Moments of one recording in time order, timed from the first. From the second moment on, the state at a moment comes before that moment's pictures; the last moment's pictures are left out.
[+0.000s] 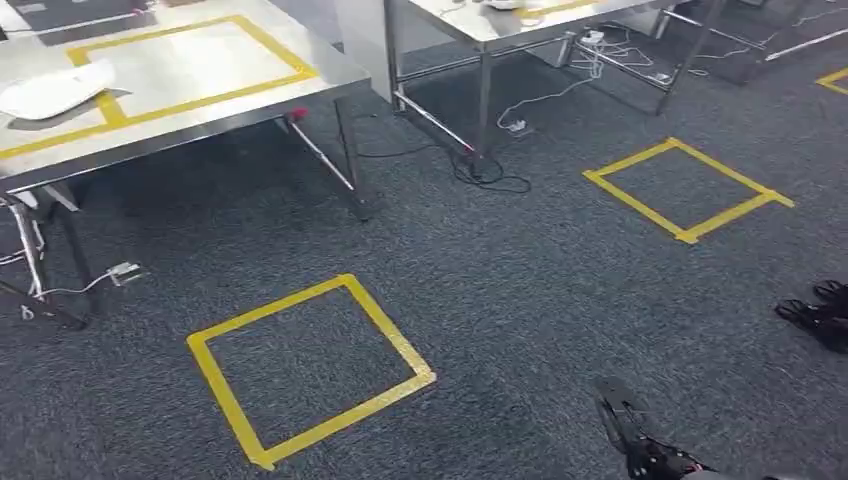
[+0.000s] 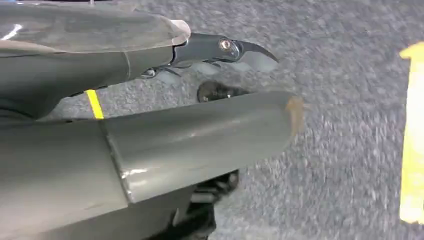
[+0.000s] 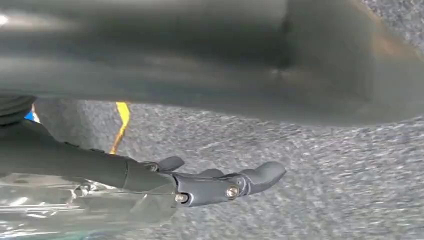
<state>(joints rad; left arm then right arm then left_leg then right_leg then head) -0.16 0.09 -0.94 -0.21 1.17 0.16 -0.15 -0.20 -0.11 0.37 -0.23 -0.29 -0.23 -0.06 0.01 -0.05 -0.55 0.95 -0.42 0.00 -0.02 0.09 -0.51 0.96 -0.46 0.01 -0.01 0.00</state>
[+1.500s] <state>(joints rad) -0.14 0.09 -0.94 -0.21 1.17 0.16 -0.15 -0.19 -0.11 0.38 -0.23 -0.31 -0.22 -0.05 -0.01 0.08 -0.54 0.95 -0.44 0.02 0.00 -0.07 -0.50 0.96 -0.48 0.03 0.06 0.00</state>
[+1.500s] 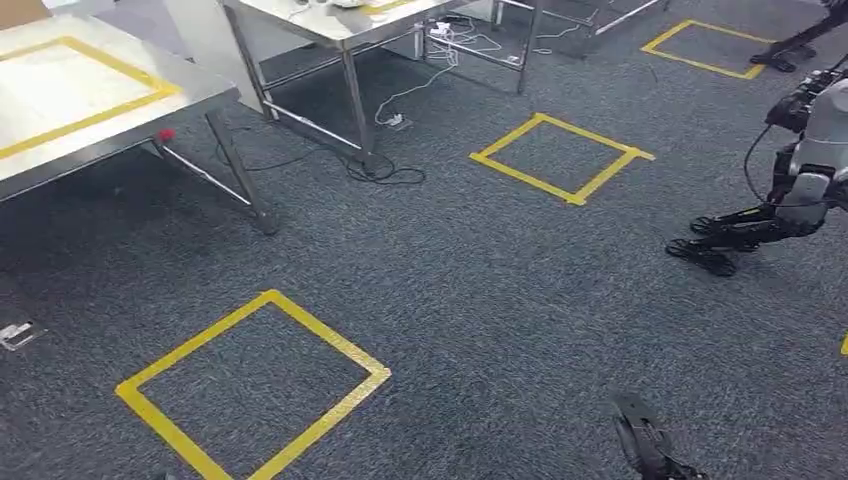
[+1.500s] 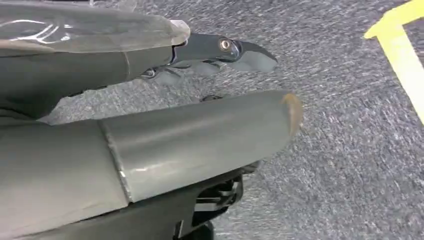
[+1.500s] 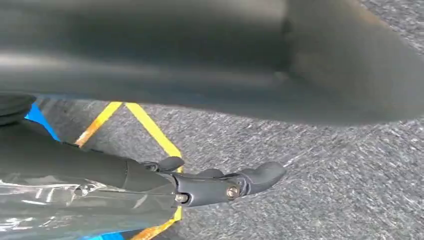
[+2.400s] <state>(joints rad) -0.13 0.09 -0.94 -0.21 1.16 0.16 -0.14 -0.17 -0.12 0.38 -0.23 -0.33 -0.23 -0.04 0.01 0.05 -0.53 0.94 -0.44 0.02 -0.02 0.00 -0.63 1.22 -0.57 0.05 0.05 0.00</state>
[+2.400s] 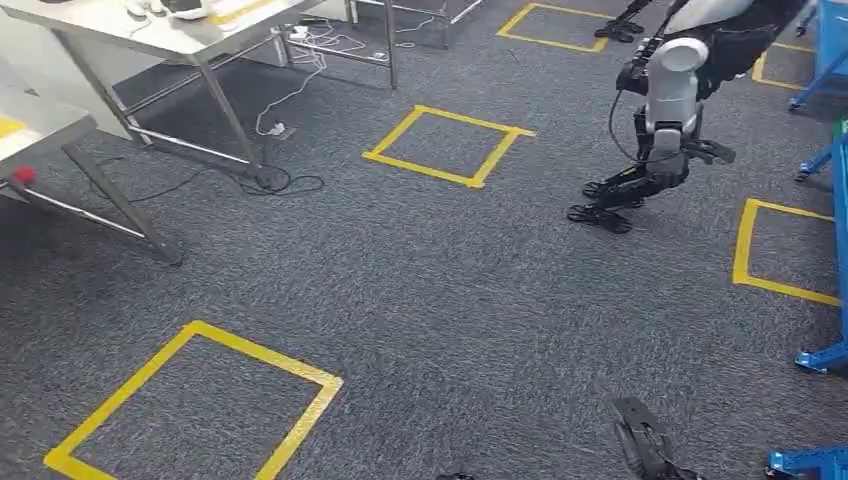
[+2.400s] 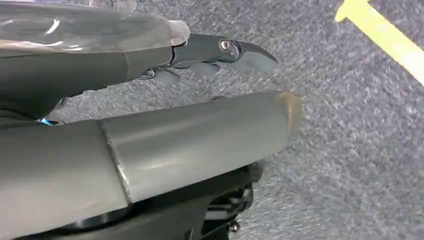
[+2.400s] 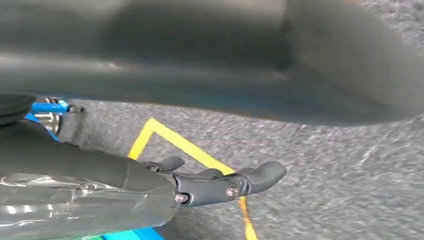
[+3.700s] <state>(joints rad) -0.14 0.09 -0.94 -0.21 1.15 0.16 -0.12 -0.16 -0.12 0.39 -0.23 -0.36 -0.24 -0.04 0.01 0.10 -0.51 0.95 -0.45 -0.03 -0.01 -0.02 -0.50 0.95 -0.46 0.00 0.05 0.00</state>
